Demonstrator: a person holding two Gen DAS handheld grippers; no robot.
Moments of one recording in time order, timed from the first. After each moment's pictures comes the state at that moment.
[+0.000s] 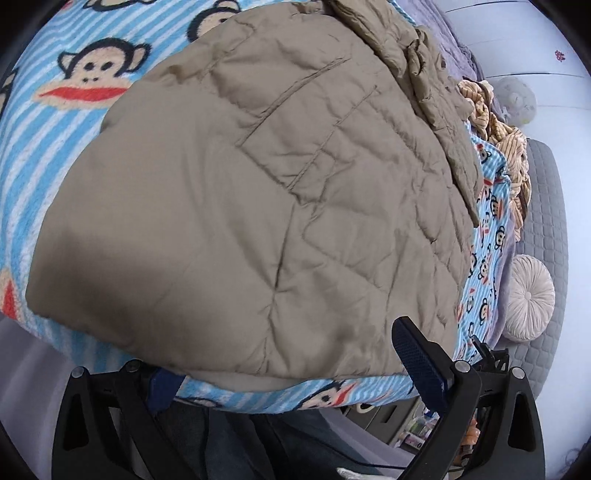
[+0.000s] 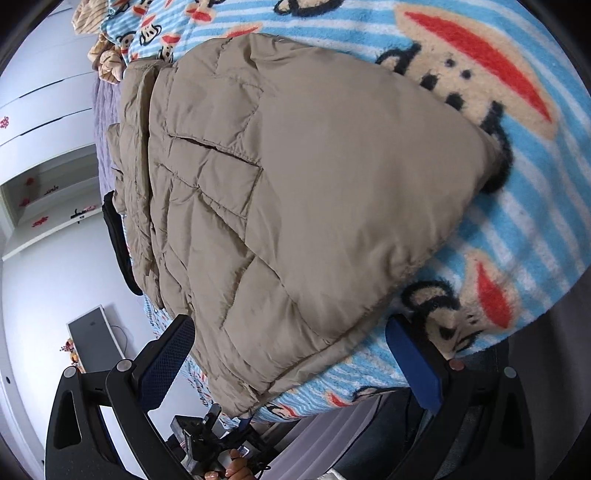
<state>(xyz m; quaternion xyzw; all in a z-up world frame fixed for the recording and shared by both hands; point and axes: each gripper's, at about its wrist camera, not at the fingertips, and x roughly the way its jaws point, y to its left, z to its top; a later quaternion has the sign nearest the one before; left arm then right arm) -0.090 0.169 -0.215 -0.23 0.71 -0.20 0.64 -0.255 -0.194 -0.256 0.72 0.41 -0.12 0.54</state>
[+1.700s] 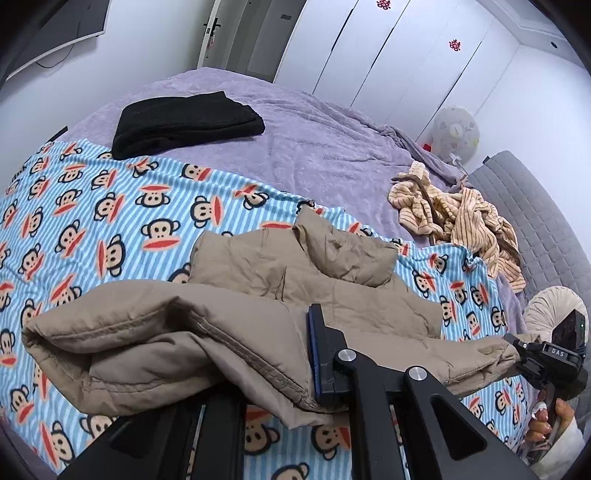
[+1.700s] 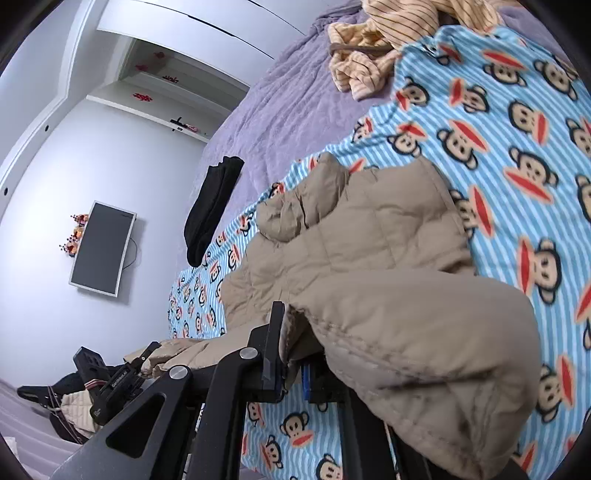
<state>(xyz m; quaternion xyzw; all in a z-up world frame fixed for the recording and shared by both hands) 0.096 0.054 0.006 -0.09 0.47 -0.21 0.85 -0.045 -0.296 -0.051 0.48 0.37 0.02 0.80</state>
